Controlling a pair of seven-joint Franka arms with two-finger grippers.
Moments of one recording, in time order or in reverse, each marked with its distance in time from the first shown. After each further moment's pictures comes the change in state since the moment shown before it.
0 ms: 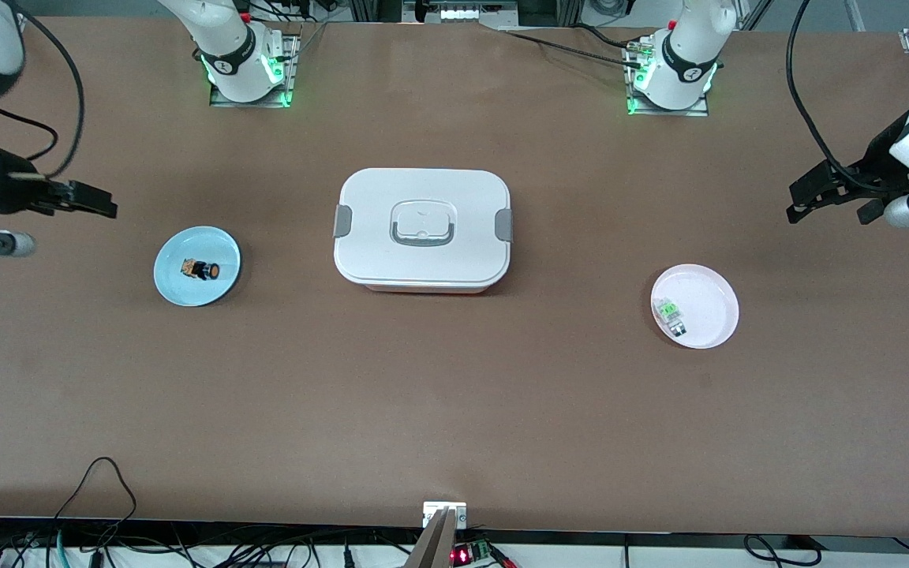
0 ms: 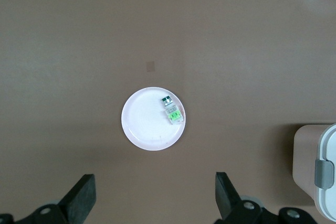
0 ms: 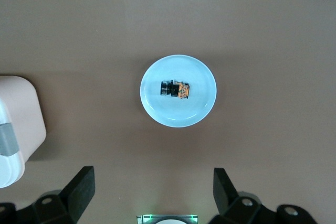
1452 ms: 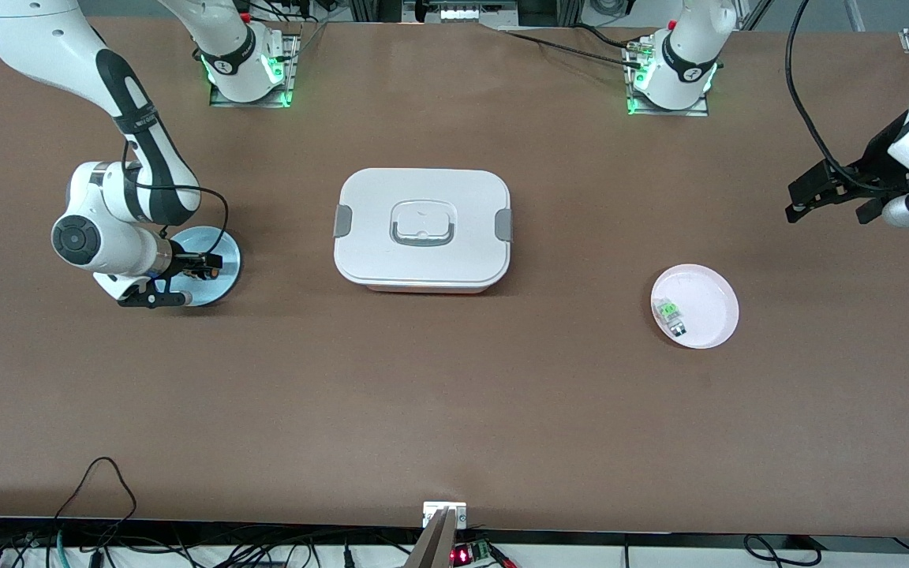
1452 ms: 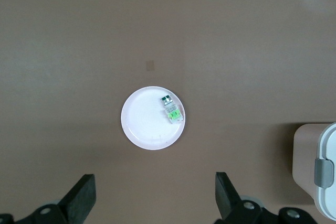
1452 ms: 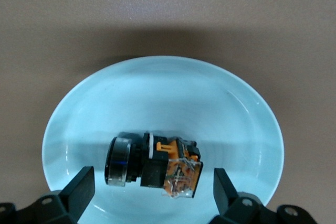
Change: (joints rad) left arm -0.001 0.000 -0.002 0.000 0.000 -0.004 0.000; right arm -0.004 0.276 -0.015 -0.520 -0.069 0.779 -0.040
